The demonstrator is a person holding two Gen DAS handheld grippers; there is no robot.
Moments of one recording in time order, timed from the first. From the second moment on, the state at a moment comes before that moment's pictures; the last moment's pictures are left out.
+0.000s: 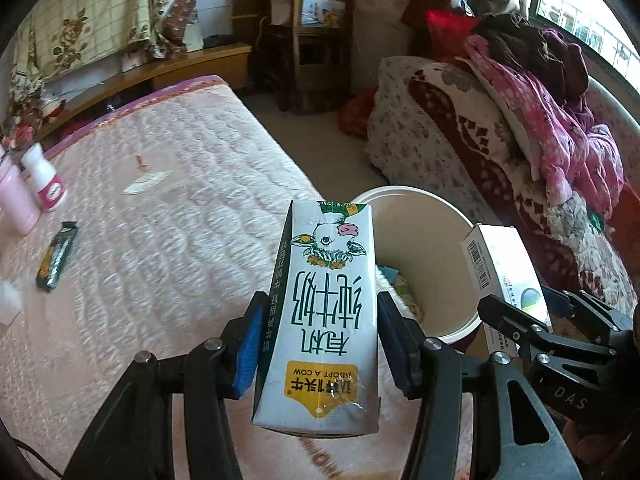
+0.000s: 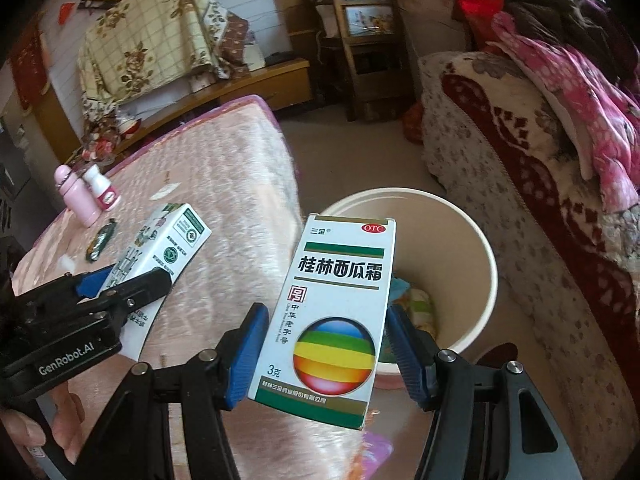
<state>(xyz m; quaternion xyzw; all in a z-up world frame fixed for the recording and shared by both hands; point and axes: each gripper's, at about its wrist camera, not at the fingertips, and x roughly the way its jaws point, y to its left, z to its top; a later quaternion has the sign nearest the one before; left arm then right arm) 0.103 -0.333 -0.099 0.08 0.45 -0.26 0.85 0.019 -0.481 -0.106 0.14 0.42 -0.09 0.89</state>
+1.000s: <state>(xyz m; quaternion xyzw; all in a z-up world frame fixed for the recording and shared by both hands) 0.133 -0.364 -0.114 0.03 0.47 -0.30 0.83 0.039 -0.544 -0.164 0.18 0.46 -0.14 0.86</state>
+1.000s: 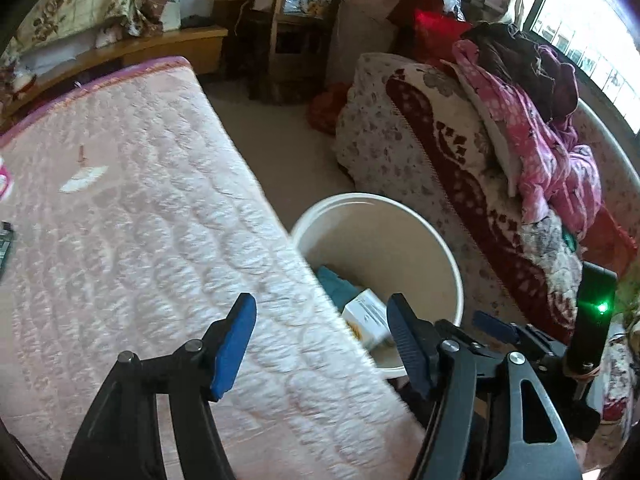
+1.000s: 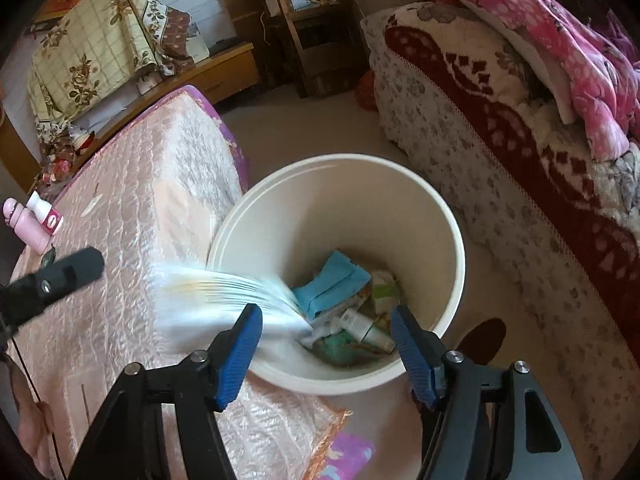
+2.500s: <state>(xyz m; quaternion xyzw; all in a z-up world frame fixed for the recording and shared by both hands) 0.130 -0.070 -0.107 0.00 0.44 -0.09 0.89 0.100 -0.297 -0.123 0.09 0.46 0.04 0.88</state>
